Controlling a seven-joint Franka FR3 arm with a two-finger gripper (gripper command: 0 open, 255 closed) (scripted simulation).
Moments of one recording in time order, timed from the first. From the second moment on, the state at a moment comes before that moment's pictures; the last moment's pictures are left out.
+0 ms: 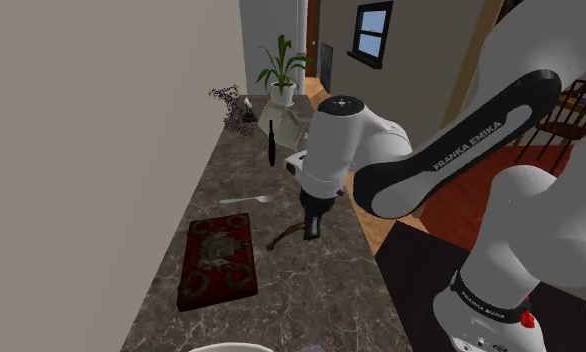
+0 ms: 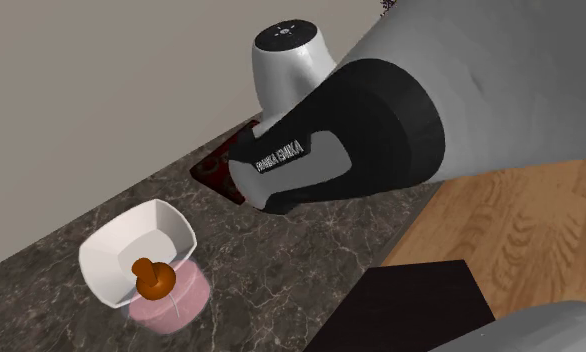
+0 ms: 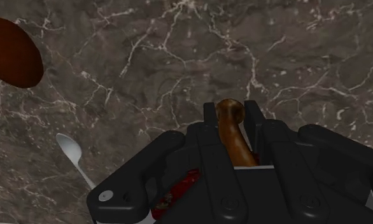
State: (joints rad) arm 0.25 -0.36 0.17 -2.78 -0.15 2.55 -0.07
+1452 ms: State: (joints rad) arm 0.23 0.31 0.18 -2.06 -0.32 2.48 0.03
